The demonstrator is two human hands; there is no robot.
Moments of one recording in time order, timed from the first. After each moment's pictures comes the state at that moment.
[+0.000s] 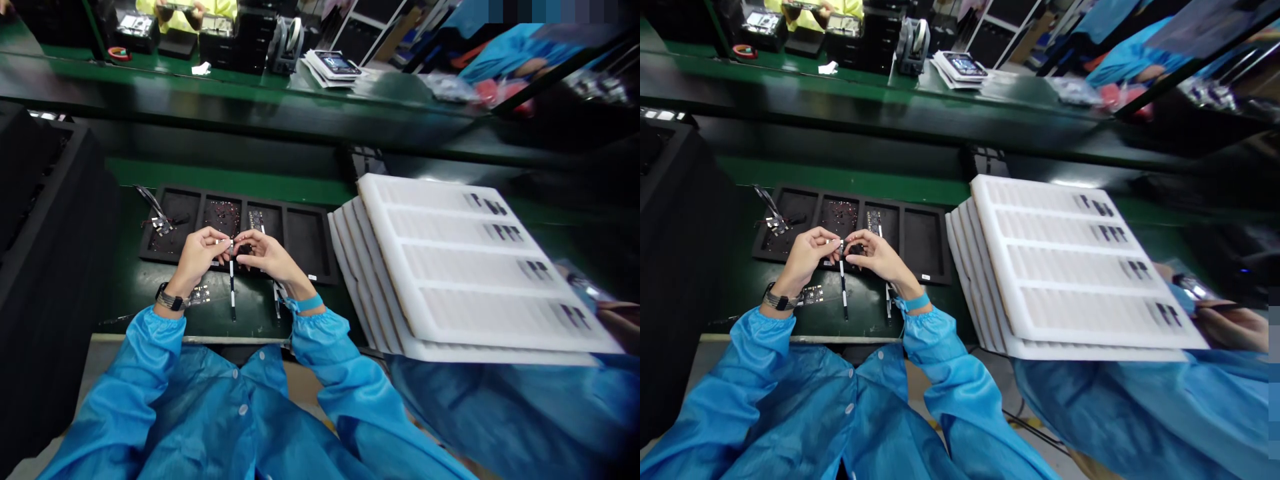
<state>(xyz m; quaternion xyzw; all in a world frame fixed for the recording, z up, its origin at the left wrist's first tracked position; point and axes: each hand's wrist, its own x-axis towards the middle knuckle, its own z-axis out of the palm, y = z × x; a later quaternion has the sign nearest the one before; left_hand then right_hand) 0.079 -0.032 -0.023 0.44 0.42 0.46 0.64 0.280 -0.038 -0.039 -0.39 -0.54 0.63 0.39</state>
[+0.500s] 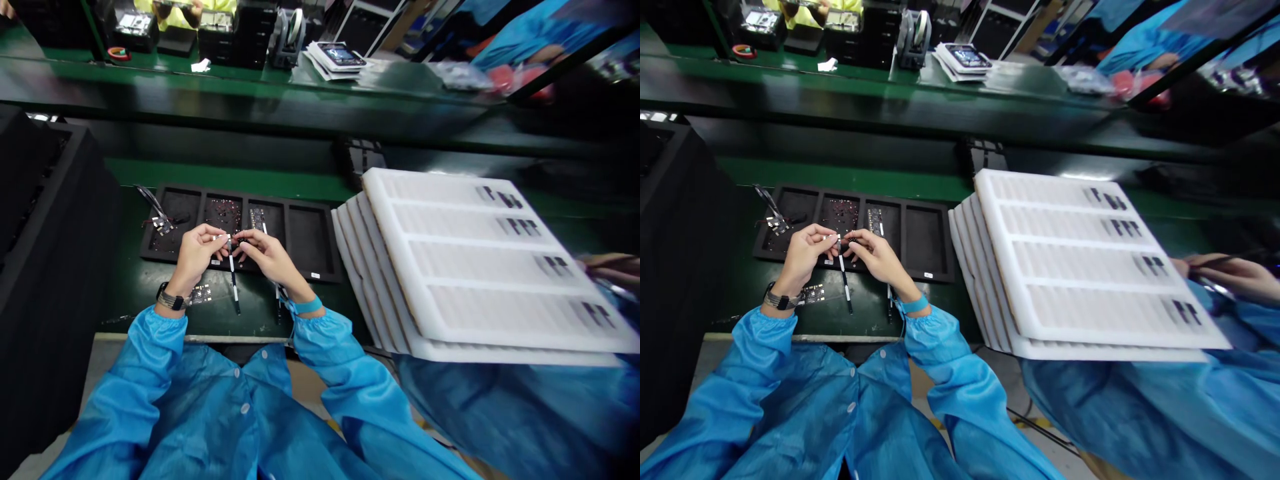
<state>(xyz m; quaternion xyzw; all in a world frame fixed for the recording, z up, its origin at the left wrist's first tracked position) 0.078 -0.030 -0.026 0.43 0.44 0.49 0.62 0.272 -0.044 -0.041 -0.41 -0.60 0.54 0.43</state>
